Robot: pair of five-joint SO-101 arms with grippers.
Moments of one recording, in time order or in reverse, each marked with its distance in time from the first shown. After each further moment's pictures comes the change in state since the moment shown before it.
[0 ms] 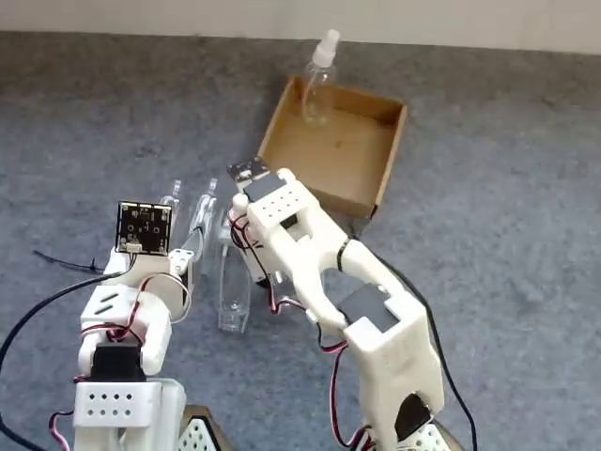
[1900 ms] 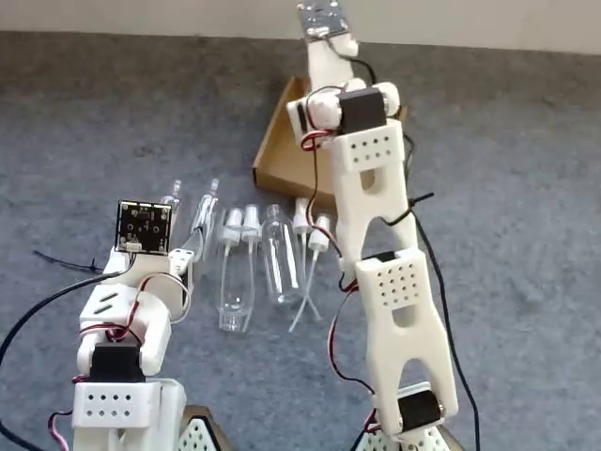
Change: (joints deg) left arm 0.2 0.0 -1.1 1.2 0.0; right arm 18.6 27.0 -87.9 19.3 12.0
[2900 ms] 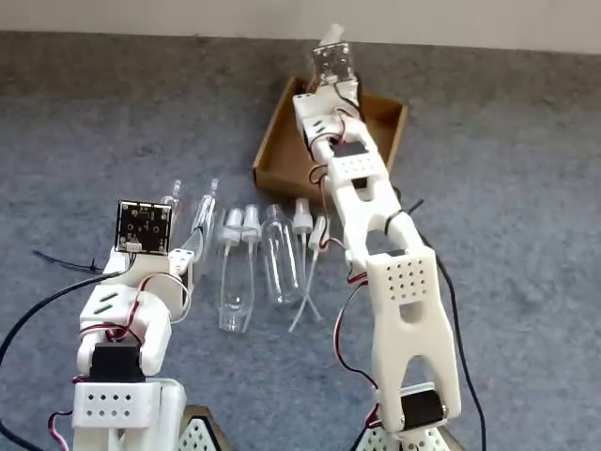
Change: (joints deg) left arm 0.0 0.0 0.0 0.0 0.0; right arm 4.4 2.1 56.5 -91.9 -0.1
